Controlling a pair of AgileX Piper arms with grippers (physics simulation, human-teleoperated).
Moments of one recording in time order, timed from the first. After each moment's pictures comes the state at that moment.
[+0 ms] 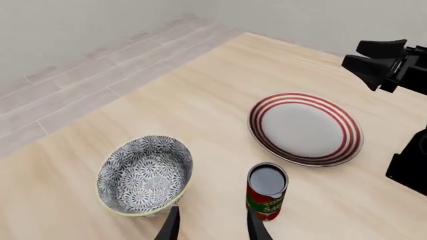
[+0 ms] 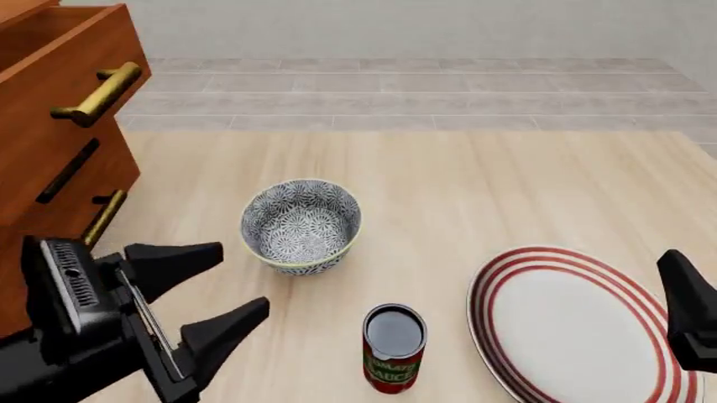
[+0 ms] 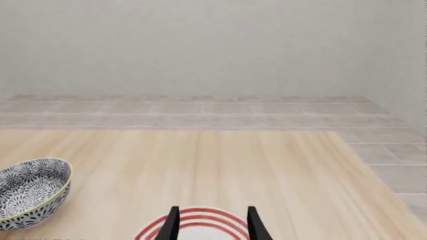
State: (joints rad) left arm -0.82 0.74 -0.16 -0.29 0.05; right arm 0.00 0.00 0.00 0.03 -0.01
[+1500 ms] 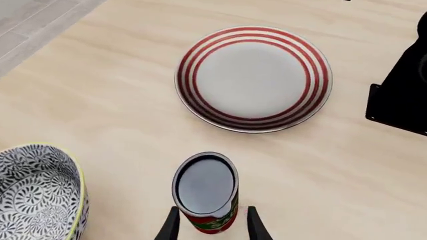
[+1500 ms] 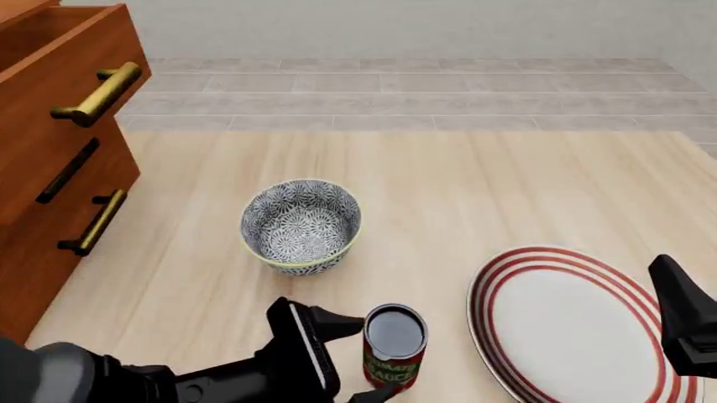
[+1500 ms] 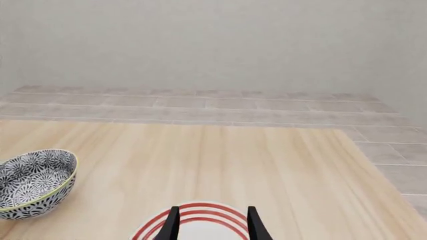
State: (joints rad) left arm -1.06 1.71 -0.31 -0.89 0.10; right arm 0.03 0.00 0.00 0.06 -0.02
